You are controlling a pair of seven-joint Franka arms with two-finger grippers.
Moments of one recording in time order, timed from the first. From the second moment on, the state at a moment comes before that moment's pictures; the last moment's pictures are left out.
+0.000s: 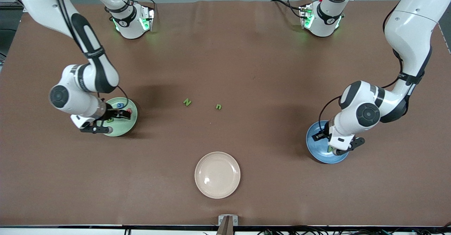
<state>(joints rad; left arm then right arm) 0.37 0.67 -0.65 -1.78 0.45 2.26 -0.93 0.11 0.37 -0.01 -2.13 0.13 2.39 0.09</state>
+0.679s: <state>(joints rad) 0.12 0.66 -0.74 -1.75 0.45 2.27 -1.44 0.47 0.35 0.00 -2.12 0.14 2.44 0.92</state>
